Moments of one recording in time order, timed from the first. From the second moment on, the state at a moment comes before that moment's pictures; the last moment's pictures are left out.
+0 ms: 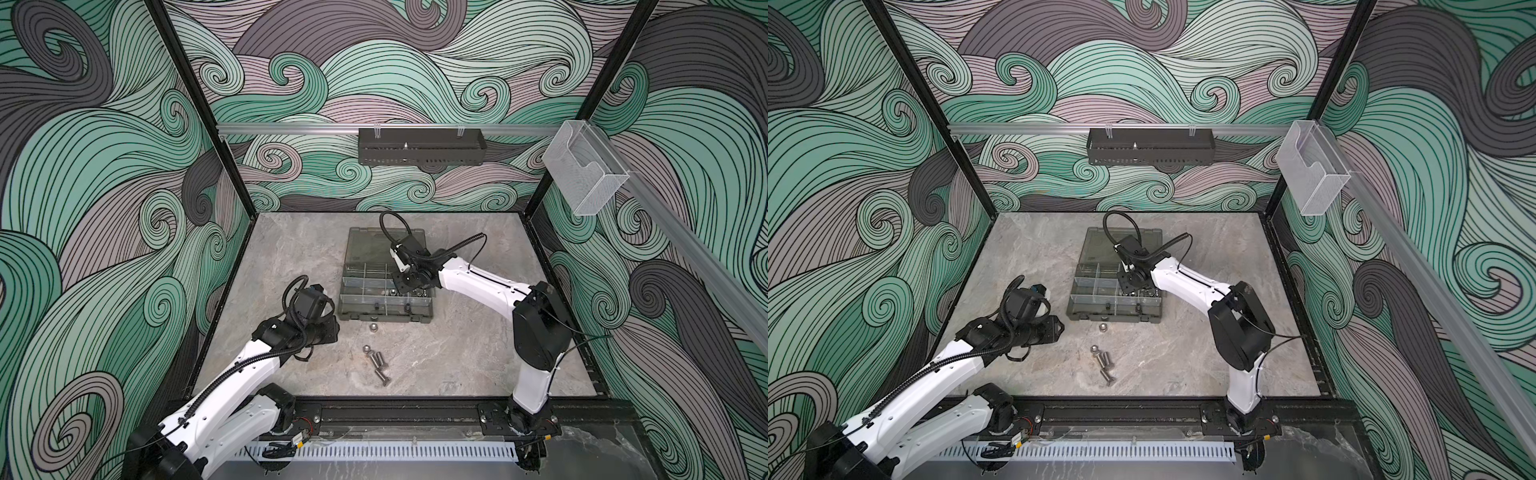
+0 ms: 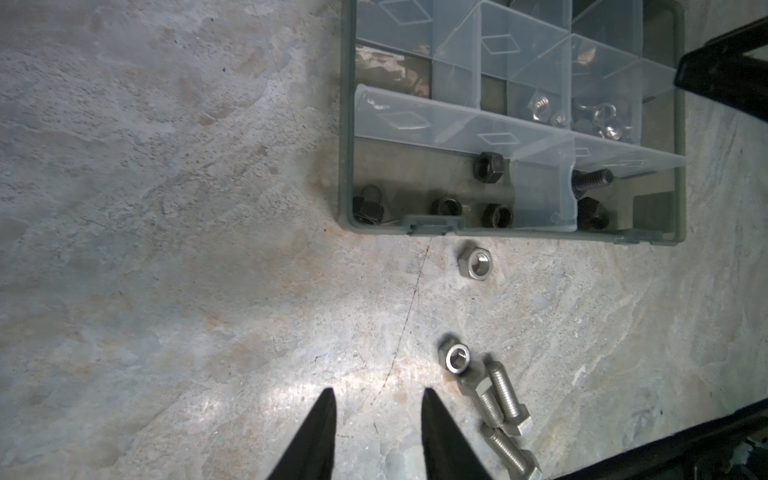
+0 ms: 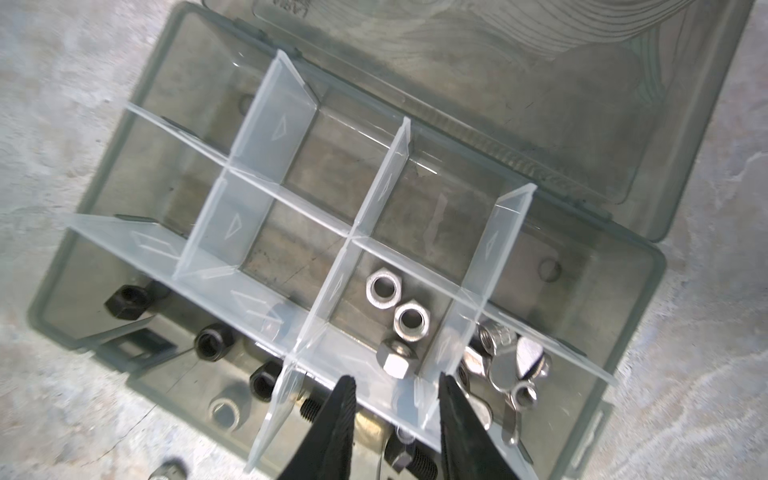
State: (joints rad) left arm -0.49 0.89 0.63 -0.74 0.03 -0.57; right arm 0.72 1.83 1.44 -0.67 0.06 0.24
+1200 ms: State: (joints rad) left arm -0.61 1.14 0.63 -0.67 0.14 -0.60; right arm 0.72 1.24 0.85 -0.65 0.04 0.42
